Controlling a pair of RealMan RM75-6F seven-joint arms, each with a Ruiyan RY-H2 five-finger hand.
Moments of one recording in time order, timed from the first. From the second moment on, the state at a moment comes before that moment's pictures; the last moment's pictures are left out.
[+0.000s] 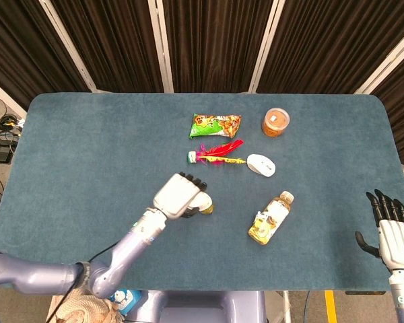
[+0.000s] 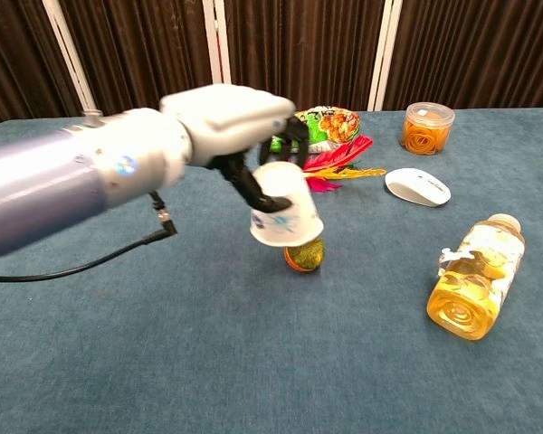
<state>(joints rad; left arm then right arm) -0.97 -1.67 -0.23 -1.67 1.00 1.03 0.80 0.08 -1.10 0.09 -1.65 -1.36 1.40 -0.06</state>
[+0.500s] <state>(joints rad) -1.03 -1.75 -0.22 -1.61 0.89 1.03 0.90 0.08 -1.10 0.10 -1.66 -1.36 1.41 -0.06</state>
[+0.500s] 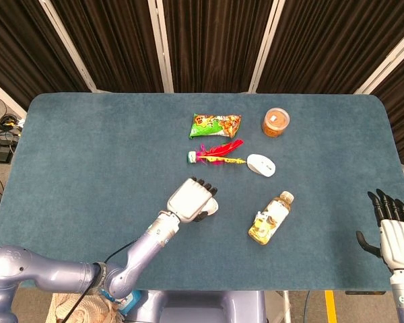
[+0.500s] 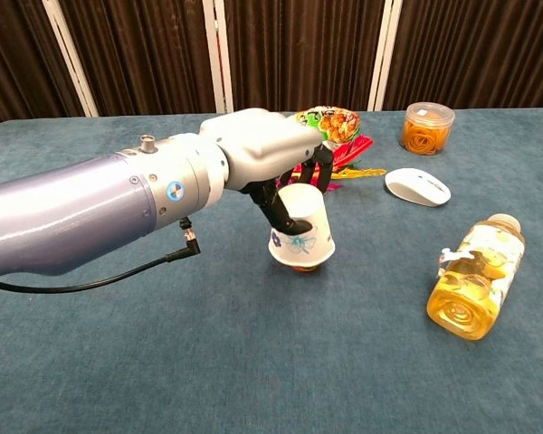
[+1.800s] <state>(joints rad) -0.50 -1.25 0.22 -1.86 1.36 1.57 0.55 0.09 -1.11 0.07 -1.65 -1.41 1.42 -0.14</state>
